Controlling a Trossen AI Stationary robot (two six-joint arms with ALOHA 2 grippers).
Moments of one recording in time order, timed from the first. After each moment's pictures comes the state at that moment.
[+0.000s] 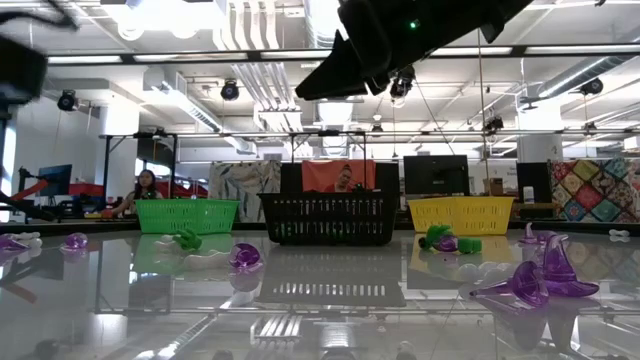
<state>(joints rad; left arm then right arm) -0.84 1.83 1.13 -0.93 -0.23 -1.91 0.14 1.66 0.99 0.27 0.36 -0.09</state>
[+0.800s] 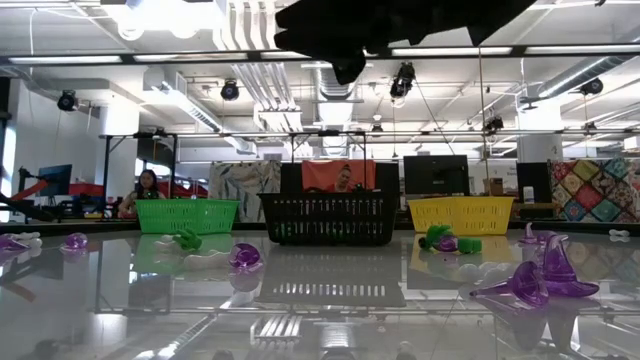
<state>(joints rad) -0.78 1.27 1.12 -0.11 -0.82 0.03 0.16 1.68 0.99 0.44 -0.08 -0.01</state>
